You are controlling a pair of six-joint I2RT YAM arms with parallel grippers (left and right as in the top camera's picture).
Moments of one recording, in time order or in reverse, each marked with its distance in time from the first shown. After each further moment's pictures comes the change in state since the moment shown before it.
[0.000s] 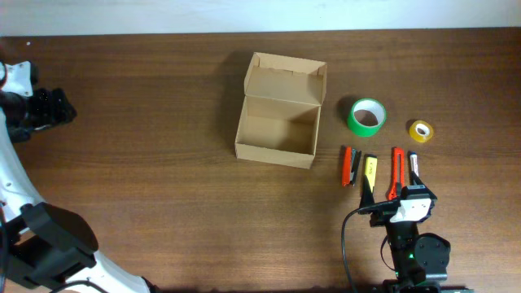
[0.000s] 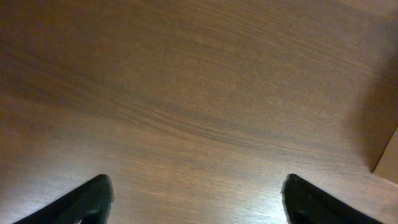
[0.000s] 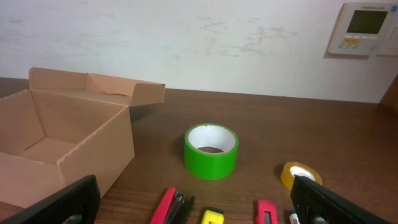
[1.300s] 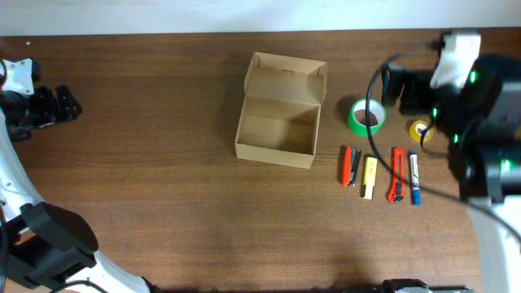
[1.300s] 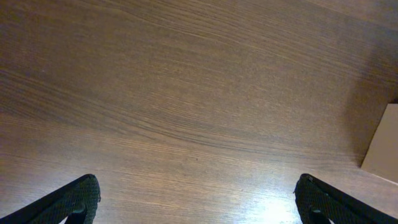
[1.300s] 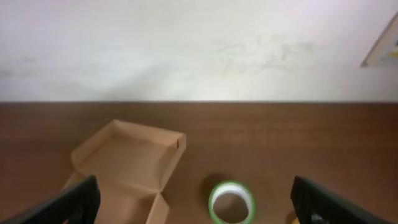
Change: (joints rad) left arm 0.001 0.000 -0.004 0.010 0.051 0.031; right arm 0.003 1.245 1.474 -0.616 -0.069 0.087
